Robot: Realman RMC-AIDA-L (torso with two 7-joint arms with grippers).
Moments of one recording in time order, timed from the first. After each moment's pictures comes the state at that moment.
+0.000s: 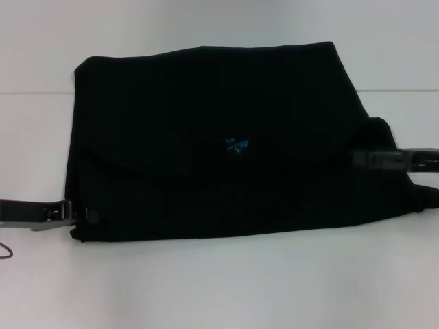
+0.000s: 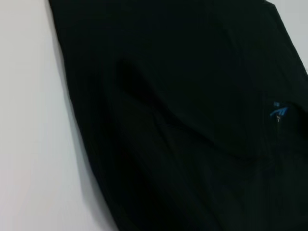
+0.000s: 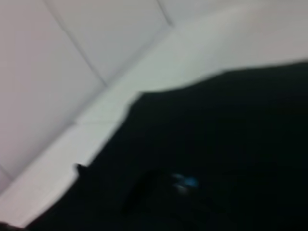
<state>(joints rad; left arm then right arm) -0.58 -1.92 0.67 0.52 2.28 1.30 -2.24 0.61 1.95 -0.62 -0.61 -2.11 -1.36 1.94</state>
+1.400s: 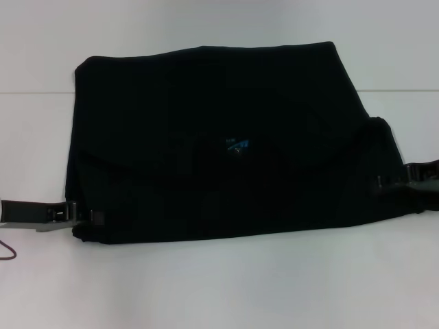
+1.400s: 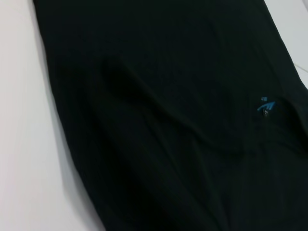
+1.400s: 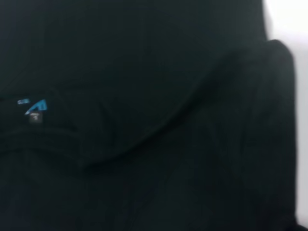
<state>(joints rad) -0.58 -1.92 0.67 0.52 2.28 1.33 -2.24 0.82 1.90 -0.69 -0.53 -2.64 -1.24 2.52</state>
